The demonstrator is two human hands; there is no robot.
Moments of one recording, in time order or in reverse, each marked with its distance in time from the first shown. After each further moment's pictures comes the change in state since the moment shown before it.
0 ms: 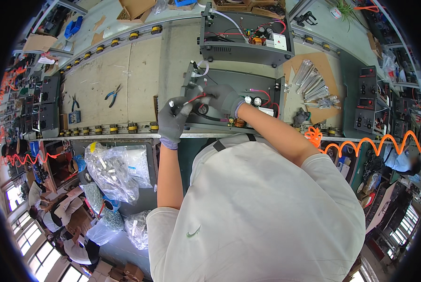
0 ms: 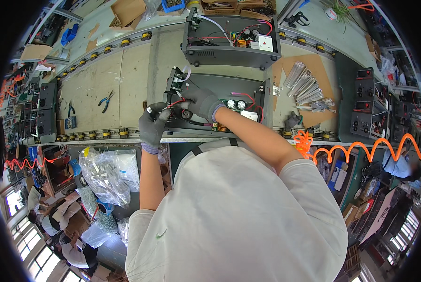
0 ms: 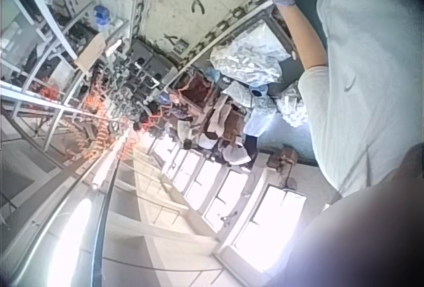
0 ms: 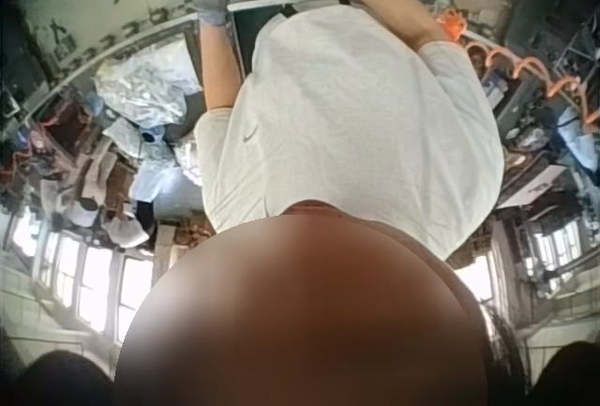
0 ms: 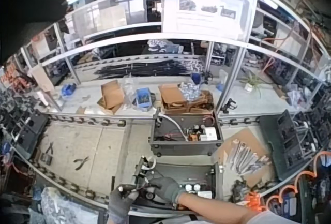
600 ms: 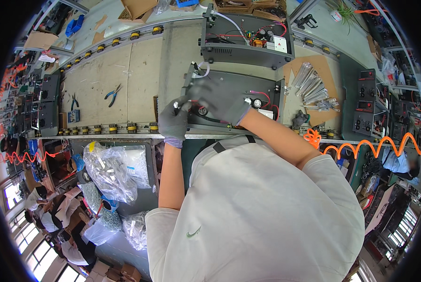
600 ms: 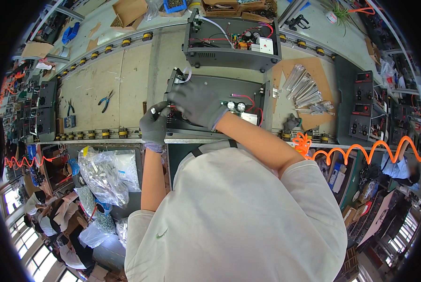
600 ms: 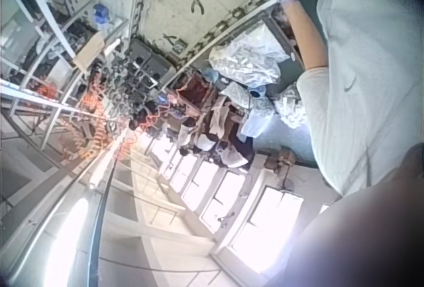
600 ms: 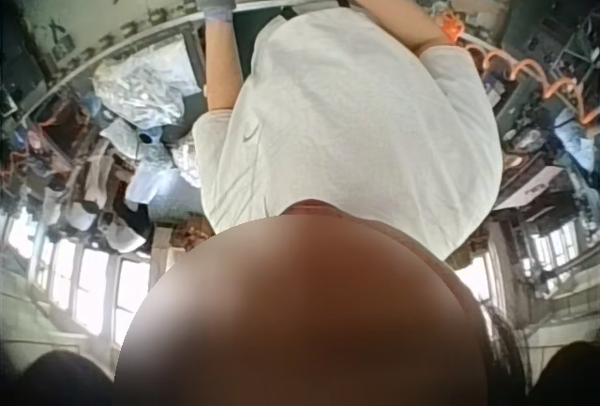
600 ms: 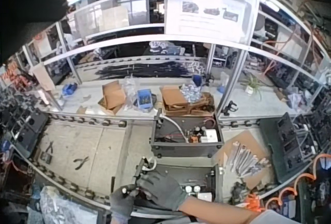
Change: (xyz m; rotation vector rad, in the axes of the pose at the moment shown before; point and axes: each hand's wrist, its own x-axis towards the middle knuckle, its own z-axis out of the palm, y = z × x) left_hand 0.005 -0.005 0.017 0.100 0.271 -0.139; right_hand -0.019 -0.053 -0.025 -0.542 0.379 -0.417
